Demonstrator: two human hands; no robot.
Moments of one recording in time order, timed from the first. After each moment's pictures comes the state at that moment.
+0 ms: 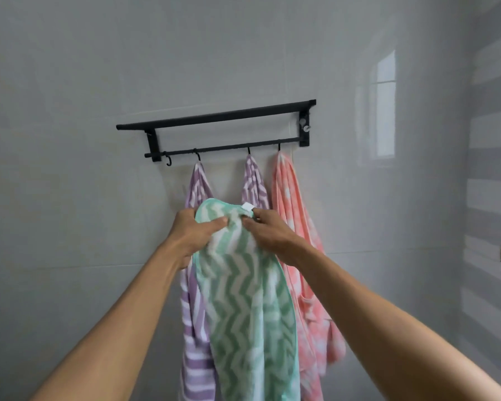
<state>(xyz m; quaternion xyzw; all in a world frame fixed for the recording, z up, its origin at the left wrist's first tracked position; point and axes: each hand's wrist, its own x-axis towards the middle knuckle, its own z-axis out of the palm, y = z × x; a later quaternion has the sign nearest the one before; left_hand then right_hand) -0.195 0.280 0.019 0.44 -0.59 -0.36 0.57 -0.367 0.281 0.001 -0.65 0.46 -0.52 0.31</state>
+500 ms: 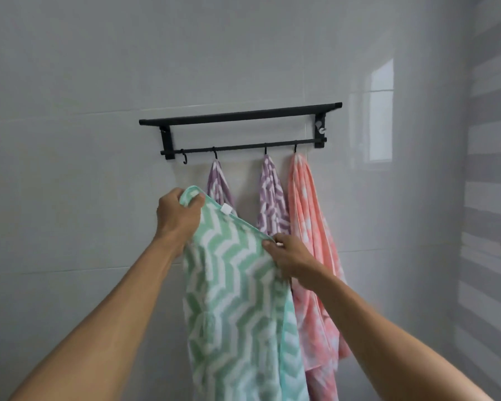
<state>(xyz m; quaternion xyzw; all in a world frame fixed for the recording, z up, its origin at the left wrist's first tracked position) -0.088 0.248 0.040 0.47 -0.58 -0.22 0.63 -0.308 0.277 -0.043 -0.62 0.58 -0.48 0.23</state>
